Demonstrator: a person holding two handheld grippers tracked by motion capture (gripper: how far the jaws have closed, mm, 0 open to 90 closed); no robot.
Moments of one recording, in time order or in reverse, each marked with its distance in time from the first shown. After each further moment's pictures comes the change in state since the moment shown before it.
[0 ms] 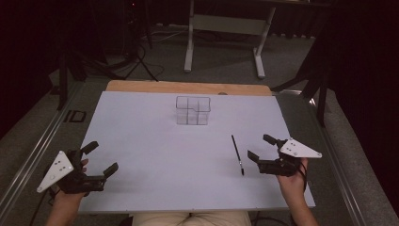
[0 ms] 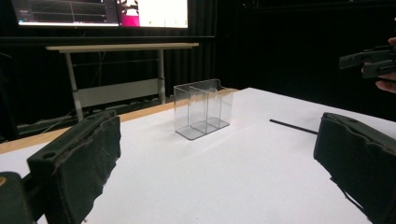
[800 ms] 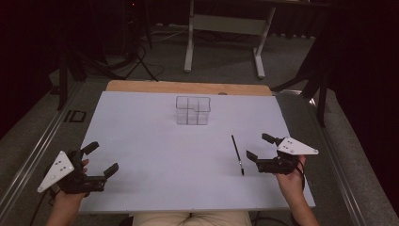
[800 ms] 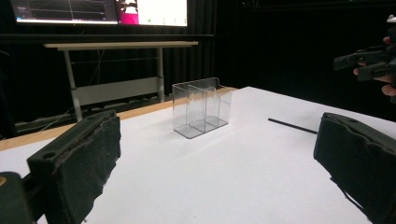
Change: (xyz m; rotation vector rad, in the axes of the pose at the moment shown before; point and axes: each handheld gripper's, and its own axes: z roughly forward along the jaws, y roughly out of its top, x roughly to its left) left arm -0.001 0.000 0.000 0.005 -0.004 -0.009; right arm -0.004 0.000 0.008 0.038 0.014 -0.029
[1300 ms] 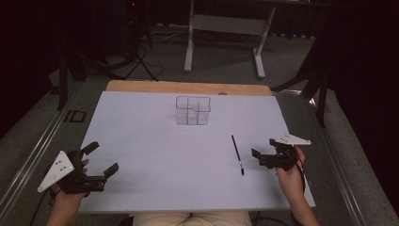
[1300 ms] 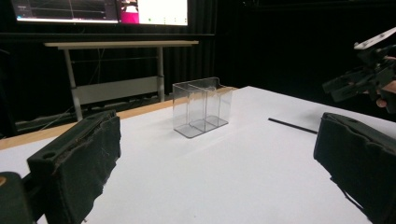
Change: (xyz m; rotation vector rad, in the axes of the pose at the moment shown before) left arm 0.000 0.001 0.000 0.003 0.002 0.000; right arm -0.034 -0.030 0.018 0.306 -0.196 0.214
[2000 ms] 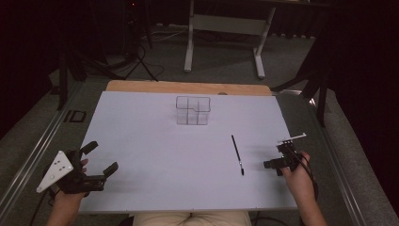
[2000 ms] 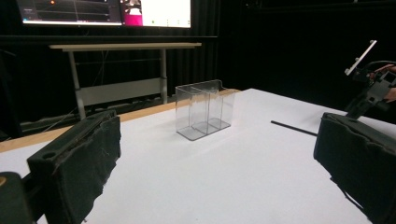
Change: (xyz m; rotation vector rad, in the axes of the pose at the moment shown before) left arm -0.001 0.003 -0.001 -0.004 0.015 0.000; right arm -0.022 -0.008 0.003 0.546 -0.200 0.229
